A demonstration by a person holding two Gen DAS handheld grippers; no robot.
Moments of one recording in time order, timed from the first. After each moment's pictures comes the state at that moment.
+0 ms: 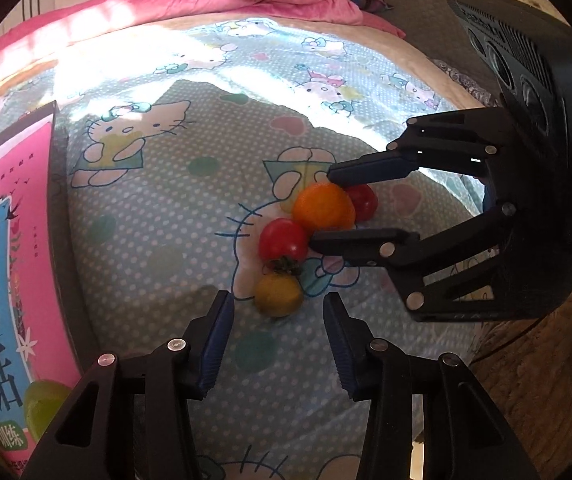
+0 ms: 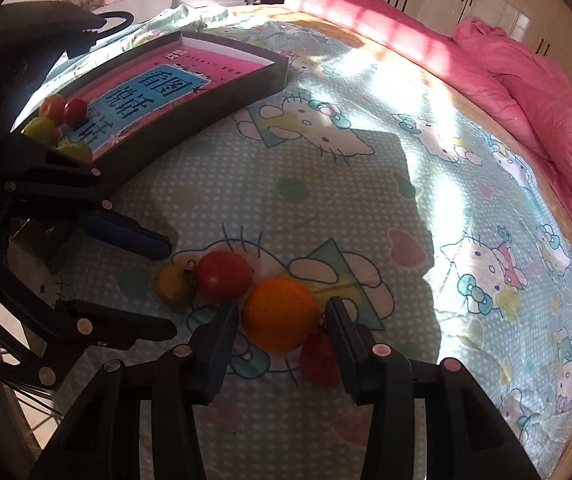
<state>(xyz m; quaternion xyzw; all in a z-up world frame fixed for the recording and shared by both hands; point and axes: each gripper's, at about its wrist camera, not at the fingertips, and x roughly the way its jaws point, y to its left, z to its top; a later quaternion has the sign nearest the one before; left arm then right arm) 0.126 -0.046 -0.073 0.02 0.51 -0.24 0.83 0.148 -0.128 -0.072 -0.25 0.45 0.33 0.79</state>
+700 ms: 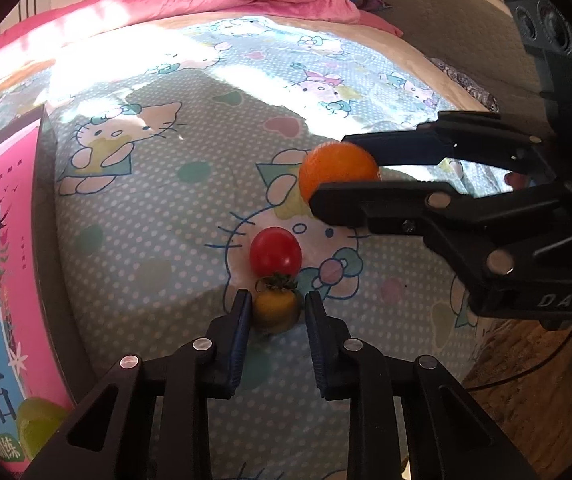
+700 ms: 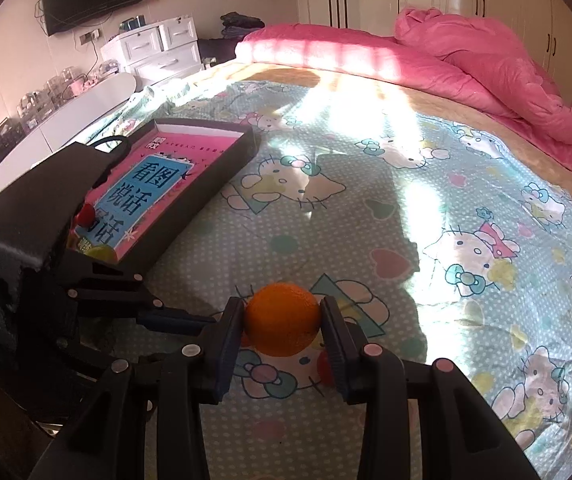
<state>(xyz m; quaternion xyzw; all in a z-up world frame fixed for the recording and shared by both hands) 0.135 -0.055 -0.075 0.02 0.51 -0.24 0.83 0.143 -0.155 -0.036 -0.09 0.42 0.31 0.85</state>
